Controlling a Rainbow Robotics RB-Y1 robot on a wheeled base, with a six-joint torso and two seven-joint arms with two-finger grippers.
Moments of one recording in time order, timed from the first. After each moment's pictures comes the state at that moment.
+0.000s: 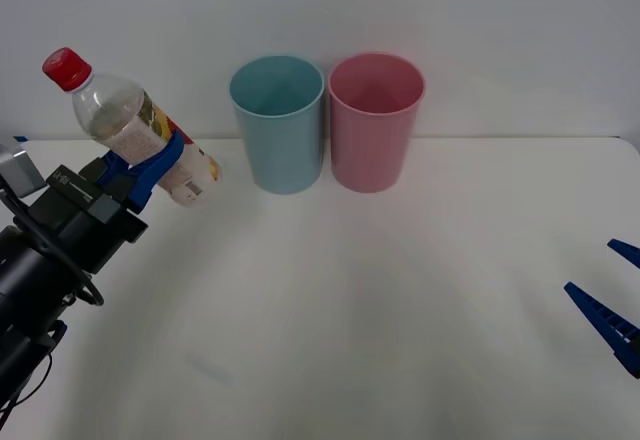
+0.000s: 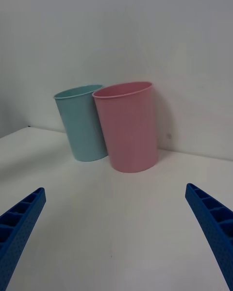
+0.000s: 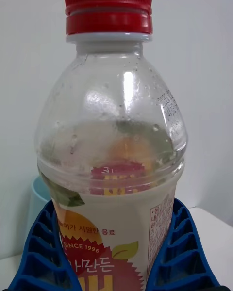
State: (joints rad) right arm 0.35 -0.40 -0.52 -1.66 0.96 -1.22 0.00; left arm 0.17 0.31 0.17 -2.04 -1.06 -0.65 0.24
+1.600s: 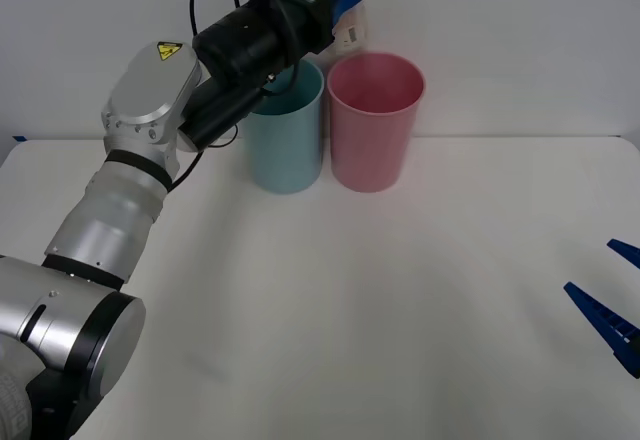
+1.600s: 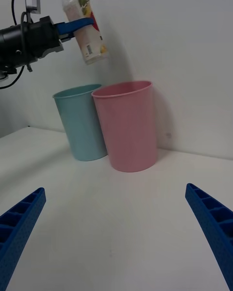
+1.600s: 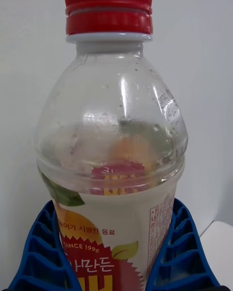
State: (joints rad) right arm 0.35 -0.40 -0.52 -1.66 0.96 -1.22 0.00; left arm -0.94 0.18 -0.07 -1.01 -1.32 -0.48 0.16
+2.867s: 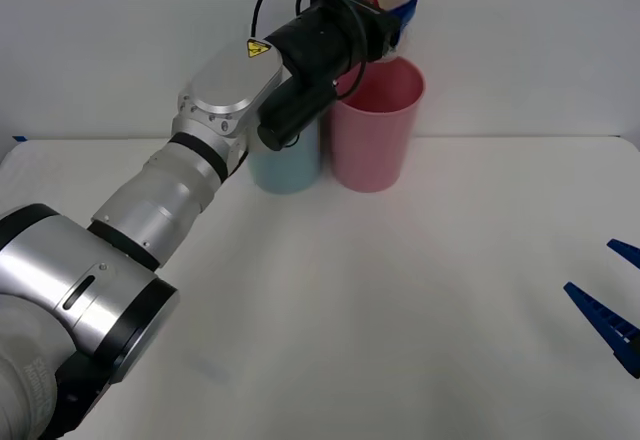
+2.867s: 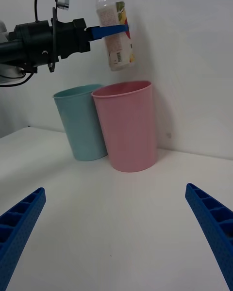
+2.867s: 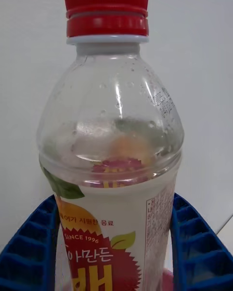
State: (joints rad) right arm 0.35 -0.40 -0.52 -1.66 0.96 -1.22 0.00; left arm -1.08 0.13 -0.30 -0.85 -1.25 -0.21 0.08
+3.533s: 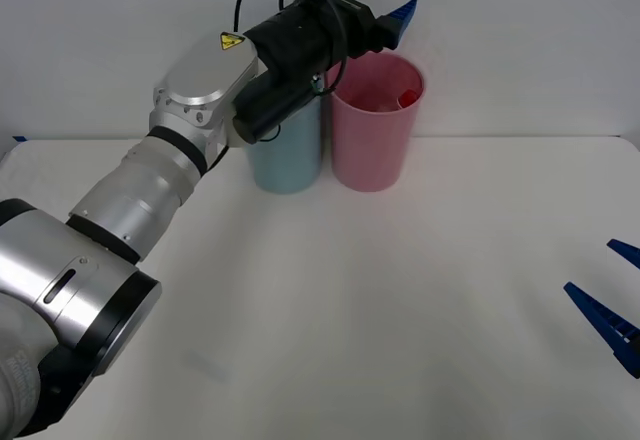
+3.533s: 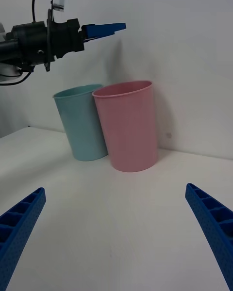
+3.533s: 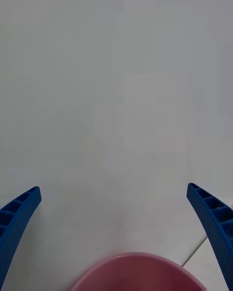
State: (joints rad) right arm 0.35 -0.40 -0.52 -1.66 0.96 -1.22 0.00; left arm -1.07 0.19 -0.30 -0.85 -1.17 -0.28 0.08
